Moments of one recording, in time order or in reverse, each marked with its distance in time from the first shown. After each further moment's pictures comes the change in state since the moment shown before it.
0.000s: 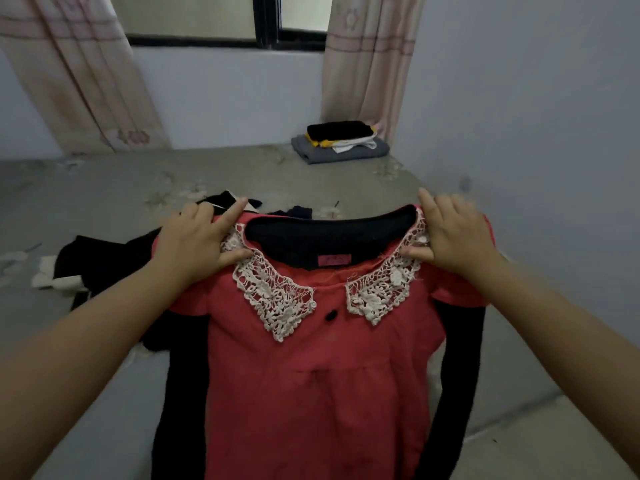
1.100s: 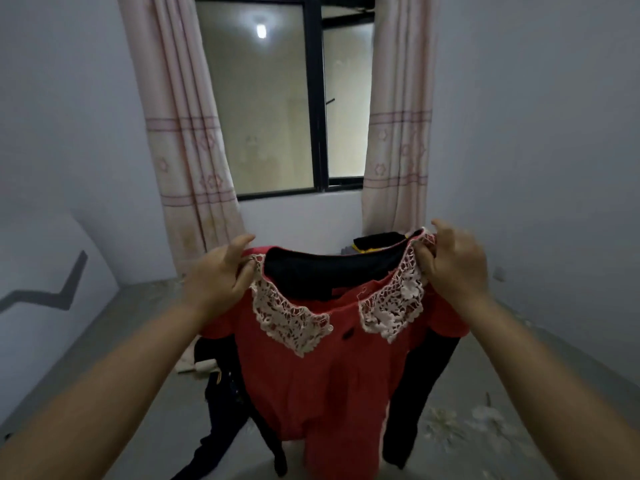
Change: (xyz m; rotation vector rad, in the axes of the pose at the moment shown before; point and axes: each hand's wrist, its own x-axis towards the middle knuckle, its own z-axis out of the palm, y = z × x) left_hand -0.177 -0.120 -0.260 -0.251 0.517 -0.056; right_hand -0.002 -0.187 -0.277 0.337 0.722 0.343
